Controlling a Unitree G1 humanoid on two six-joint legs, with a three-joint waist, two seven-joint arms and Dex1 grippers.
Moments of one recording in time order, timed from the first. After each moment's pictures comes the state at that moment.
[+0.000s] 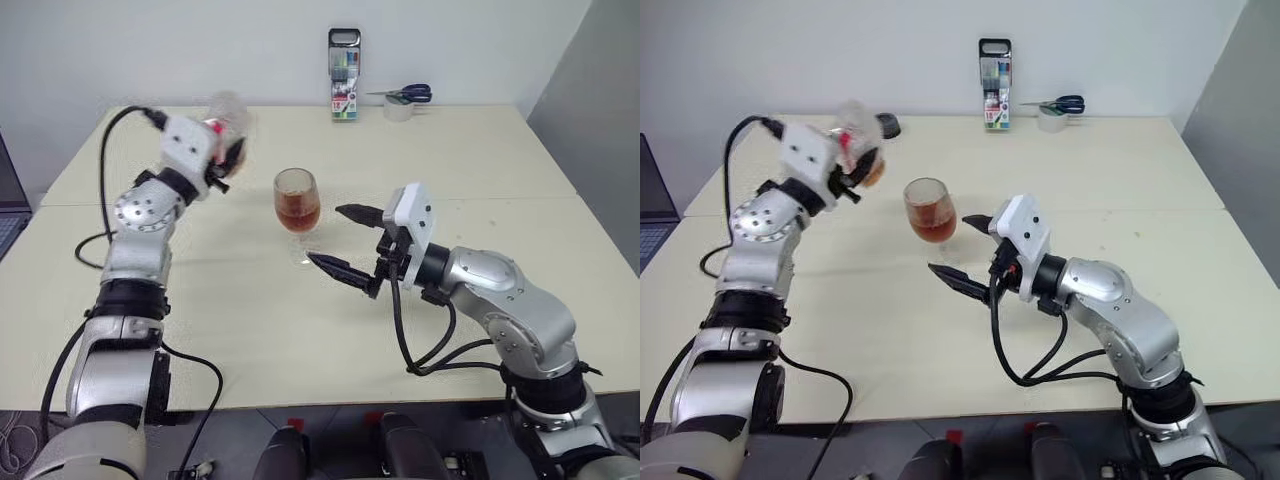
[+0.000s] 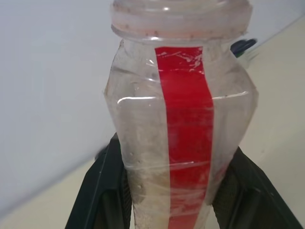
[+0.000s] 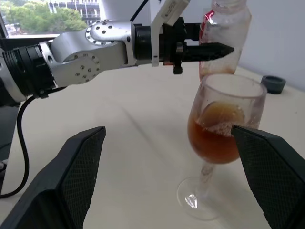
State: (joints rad) left arm -0.72 0.60 0.13 0.49 -0.13 -0.02 -0.45; right arm -0.54 -0.38 0.21 -0.54 0.50 0.78 0.59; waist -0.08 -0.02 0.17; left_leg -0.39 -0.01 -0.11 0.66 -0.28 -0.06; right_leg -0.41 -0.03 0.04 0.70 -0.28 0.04
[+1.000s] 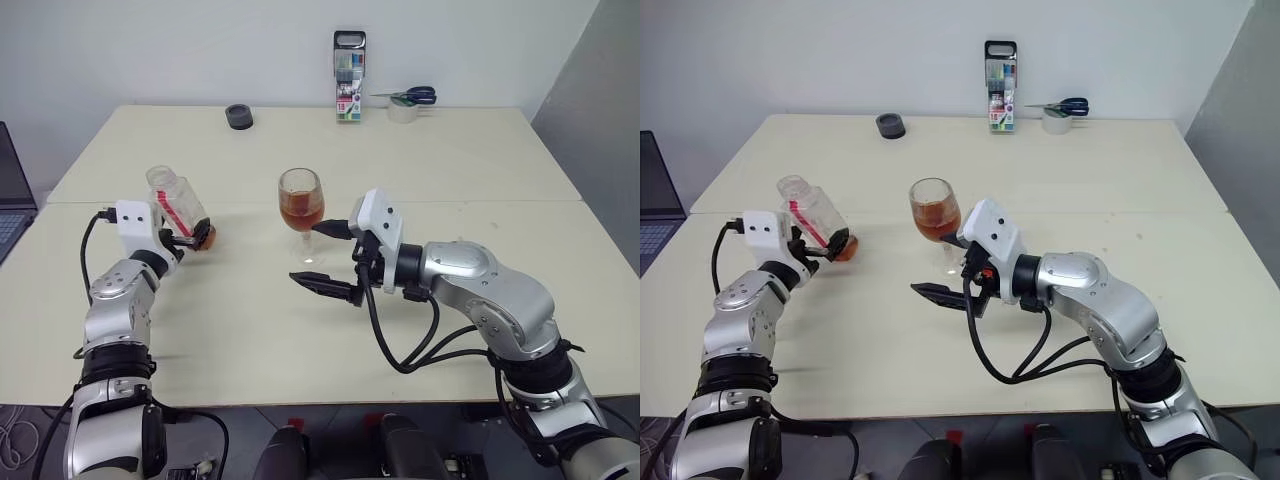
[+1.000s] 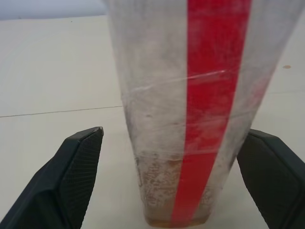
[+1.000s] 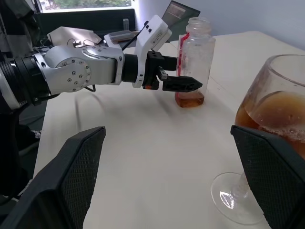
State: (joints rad) left arm -0.51 0.55 0.29 0.52 -0.24 0.14 -0.44; right arm -0.64 -0.35 0.31 -0.46 0.46 0.82 0.61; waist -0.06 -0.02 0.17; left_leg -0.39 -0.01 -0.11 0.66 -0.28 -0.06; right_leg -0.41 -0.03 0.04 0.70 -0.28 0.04
